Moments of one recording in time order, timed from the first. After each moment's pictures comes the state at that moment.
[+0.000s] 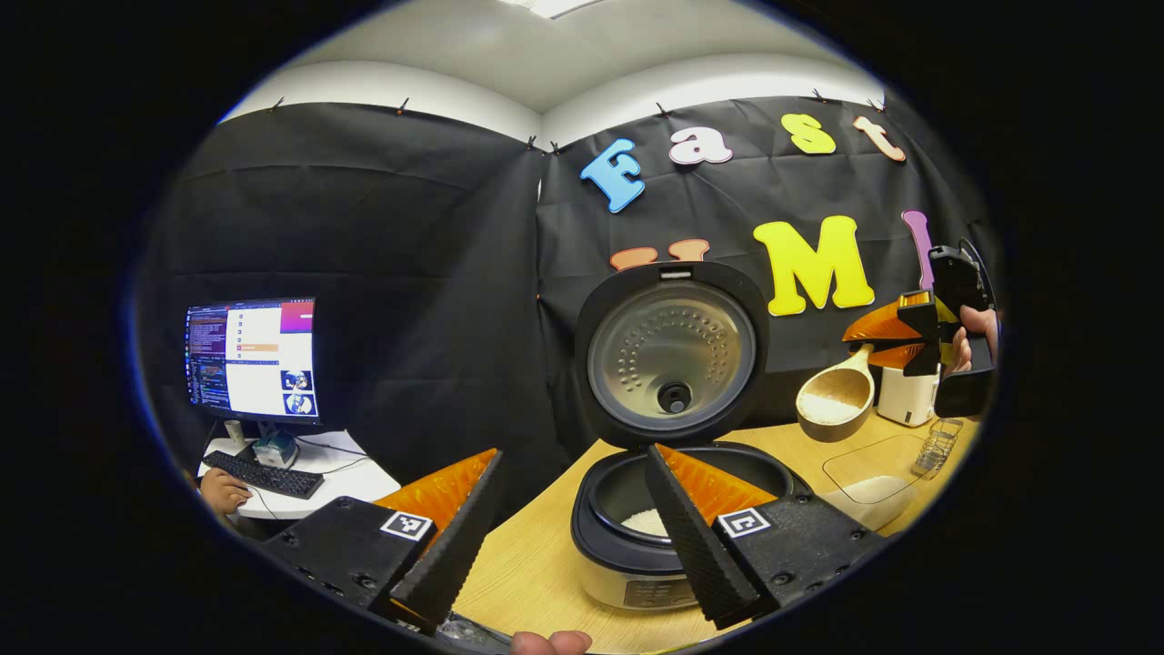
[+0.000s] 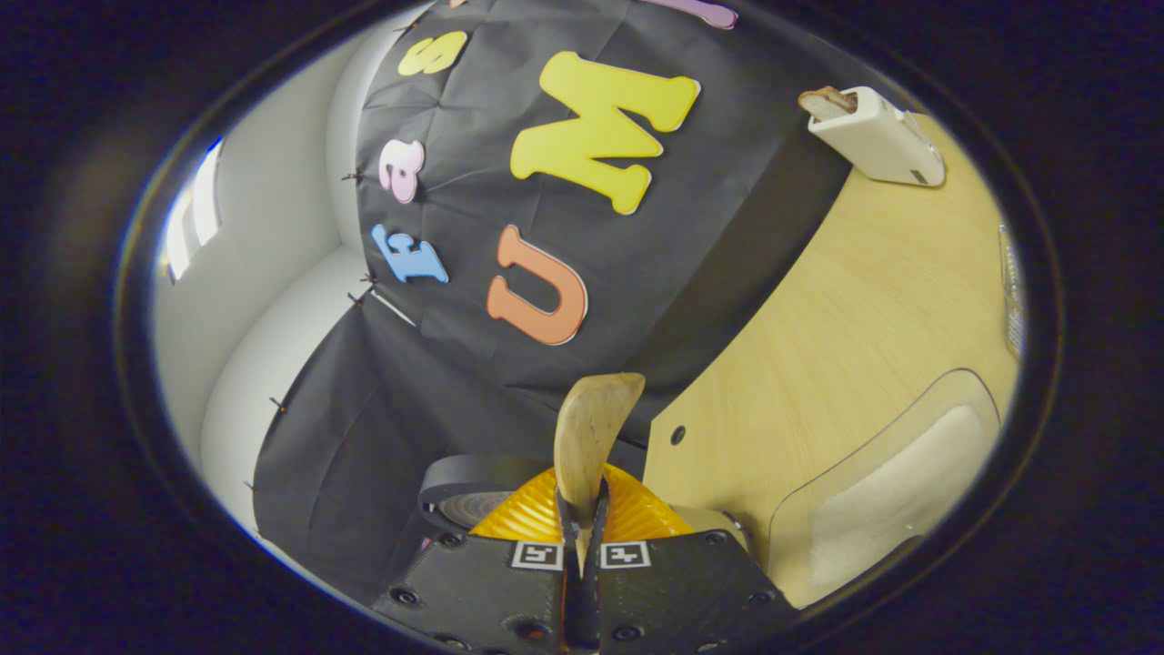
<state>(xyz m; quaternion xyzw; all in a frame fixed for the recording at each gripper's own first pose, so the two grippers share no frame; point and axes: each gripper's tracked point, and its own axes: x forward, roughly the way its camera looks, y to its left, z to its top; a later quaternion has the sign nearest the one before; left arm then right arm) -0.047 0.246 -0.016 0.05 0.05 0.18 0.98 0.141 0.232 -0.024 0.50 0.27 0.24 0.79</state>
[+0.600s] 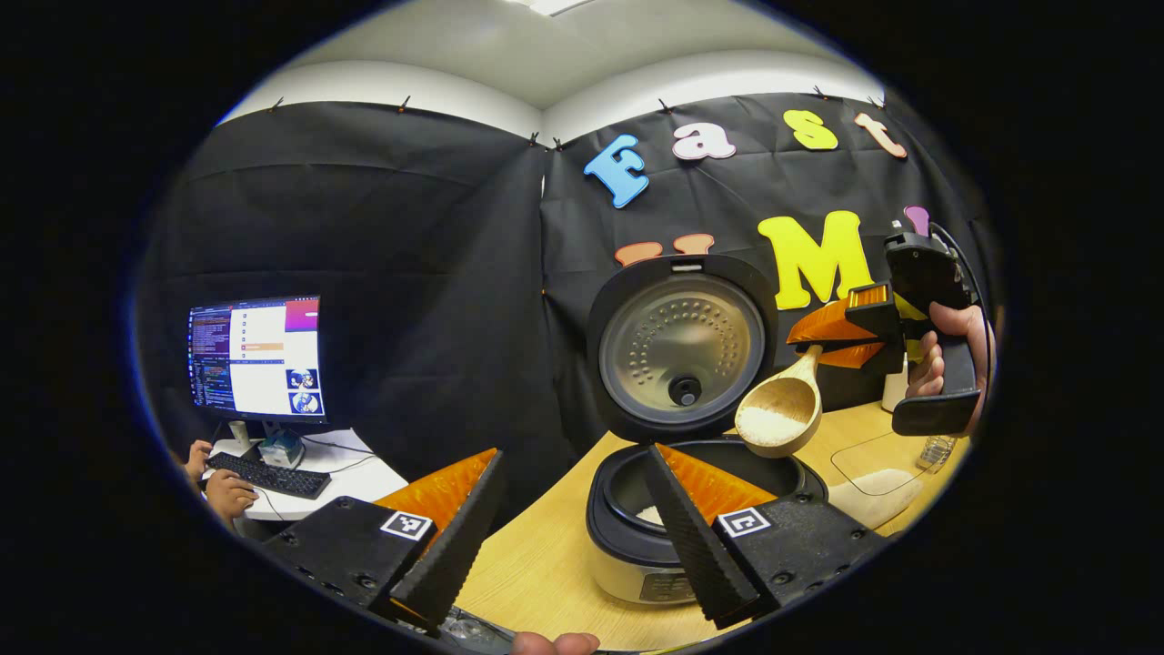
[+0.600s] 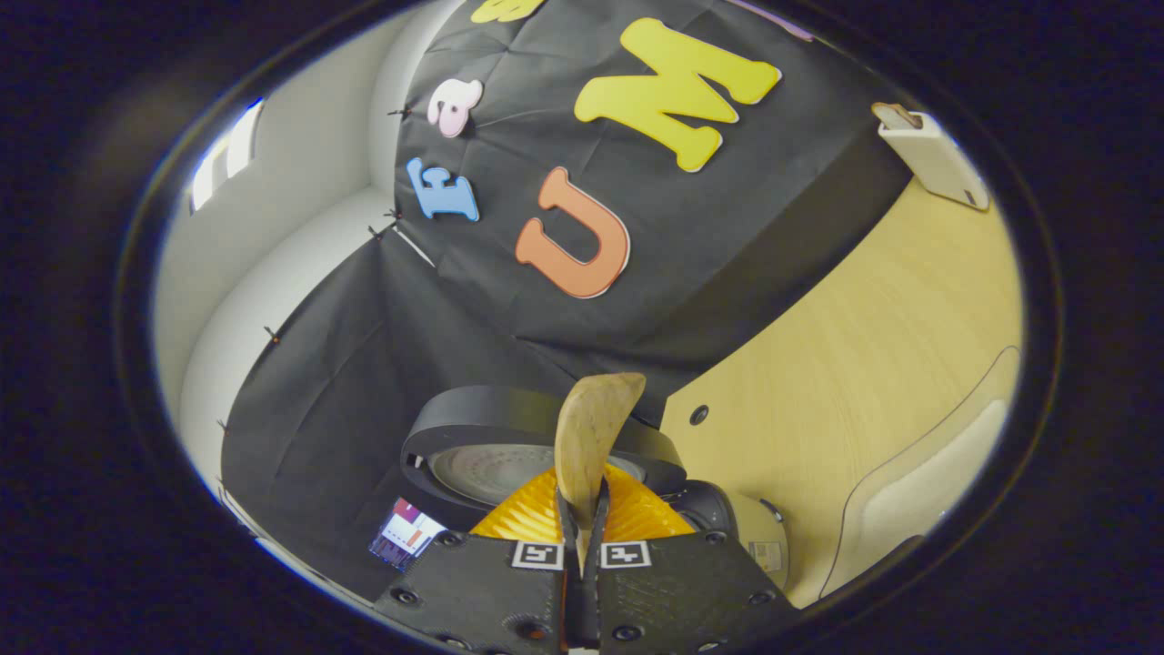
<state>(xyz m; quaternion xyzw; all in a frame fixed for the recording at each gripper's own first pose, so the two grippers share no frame) -0.053 0.258 -0.013 0.05 0.05 0.19 0.98 0.134 0.312 -0.020 0.41 0.26 0.28 0.83</state>
